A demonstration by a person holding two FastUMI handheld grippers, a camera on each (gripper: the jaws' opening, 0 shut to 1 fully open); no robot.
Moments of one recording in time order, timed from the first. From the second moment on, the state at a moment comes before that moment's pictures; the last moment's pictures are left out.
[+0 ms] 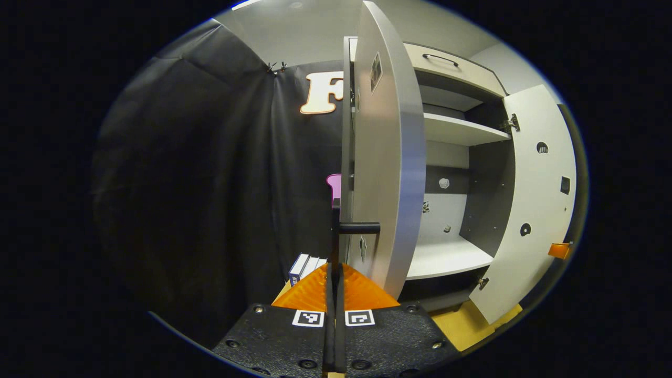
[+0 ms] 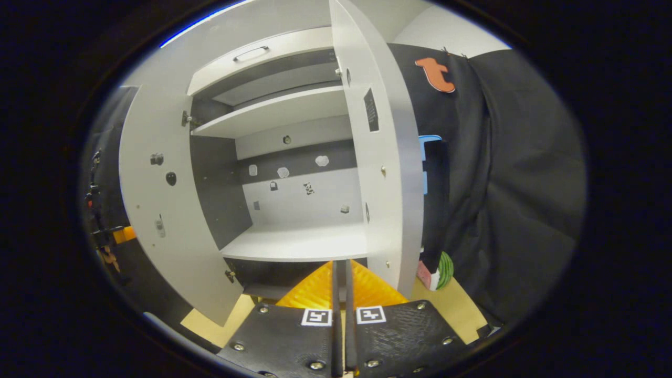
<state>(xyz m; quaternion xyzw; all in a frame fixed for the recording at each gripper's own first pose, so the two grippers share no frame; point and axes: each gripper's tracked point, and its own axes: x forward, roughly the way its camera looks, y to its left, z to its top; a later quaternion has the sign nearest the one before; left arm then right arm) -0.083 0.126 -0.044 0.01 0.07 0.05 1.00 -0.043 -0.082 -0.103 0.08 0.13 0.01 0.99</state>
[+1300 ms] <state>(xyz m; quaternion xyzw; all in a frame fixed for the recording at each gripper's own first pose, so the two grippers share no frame) -0.079 0.154 -0.050 -0.03 0.08 -0.01 1.00 -0.054 -0.102 -0.102 0.11 0.12 -0.01 0.99</state>
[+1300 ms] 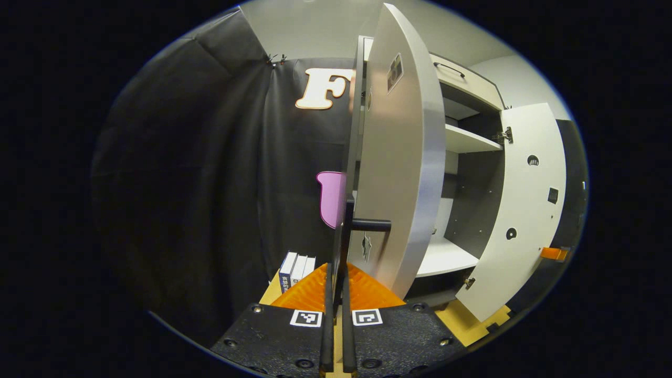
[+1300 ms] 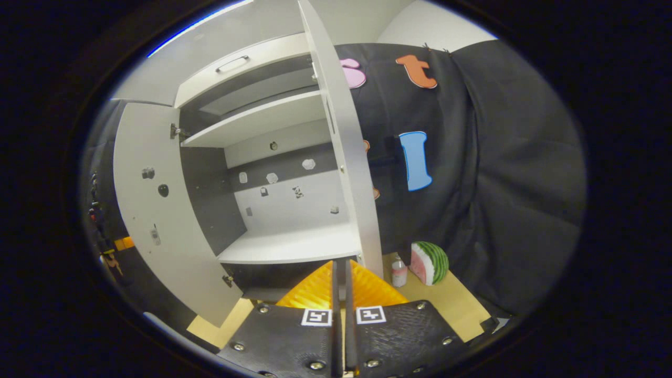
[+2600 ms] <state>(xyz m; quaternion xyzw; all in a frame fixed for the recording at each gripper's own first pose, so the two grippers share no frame) -0.090 0.183 -0.049 -0.02 0.08 0.02 1.00 -0.053 -0.099 -0.103 0.11 0.13 0.00 0.99</state>
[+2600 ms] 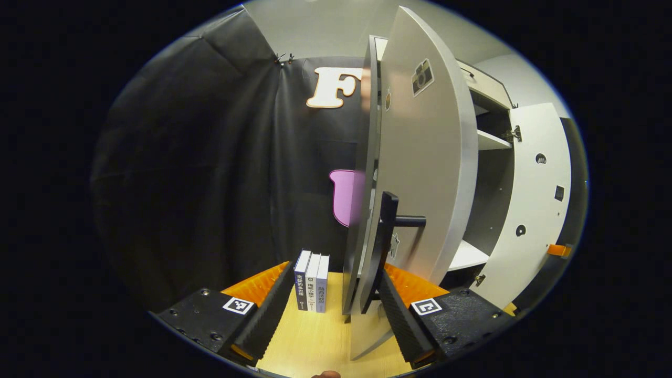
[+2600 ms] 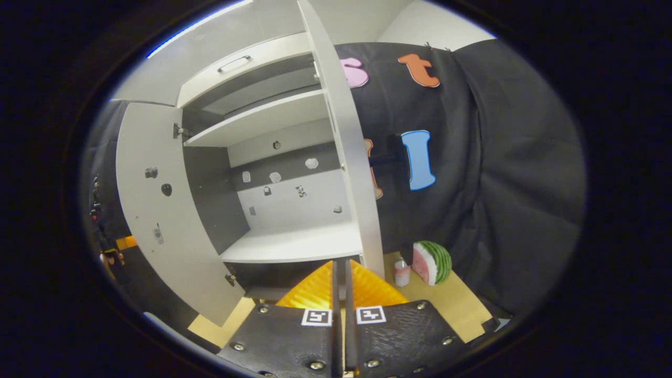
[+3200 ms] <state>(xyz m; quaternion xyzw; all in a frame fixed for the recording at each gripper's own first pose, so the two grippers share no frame) -0.140 0.156 -0.012 -0.02 0.06 0.02 1.00 -0.040 -0.056 -0.101 0.07 0.13 0.04 0.99</state>
